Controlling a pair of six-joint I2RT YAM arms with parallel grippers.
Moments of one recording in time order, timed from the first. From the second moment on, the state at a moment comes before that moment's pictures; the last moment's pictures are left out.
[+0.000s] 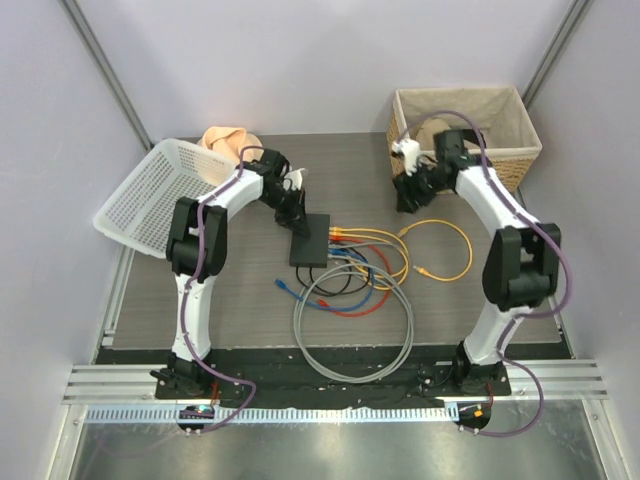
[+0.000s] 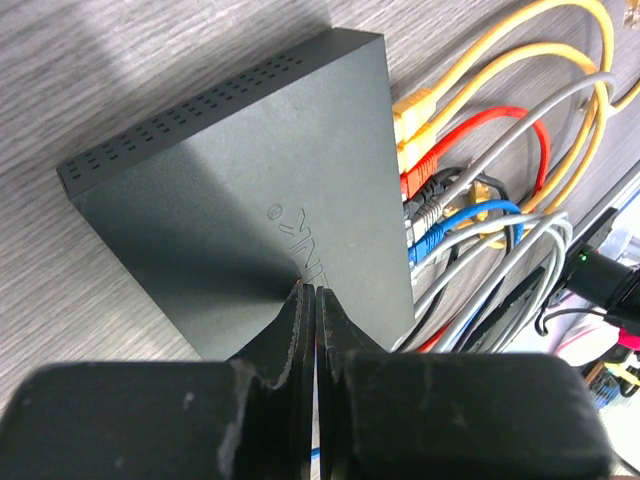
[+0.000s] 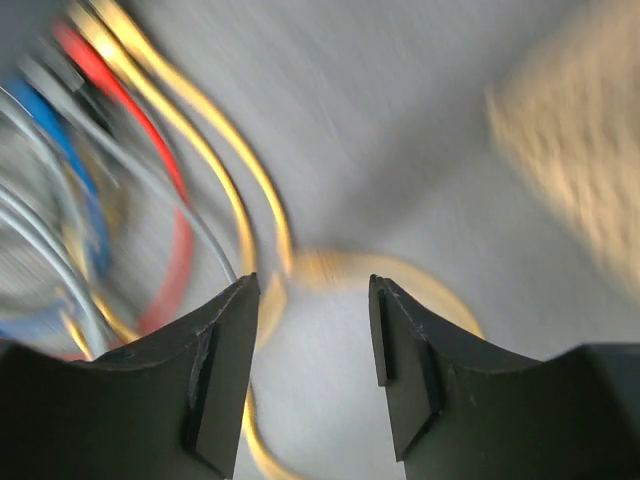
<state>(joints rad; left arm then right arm) -0.34 2.22 1.75 -0.79 0.63 -0.19 0.08 1.74 1.41 -0.73 -0.41 -0.59</state>
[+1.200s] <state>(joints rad) -0.30 2.22 1.73 -0.83 0.66 -0.16 0.32 2.48 2.00 -0.84 -0.99 -0.26</state>
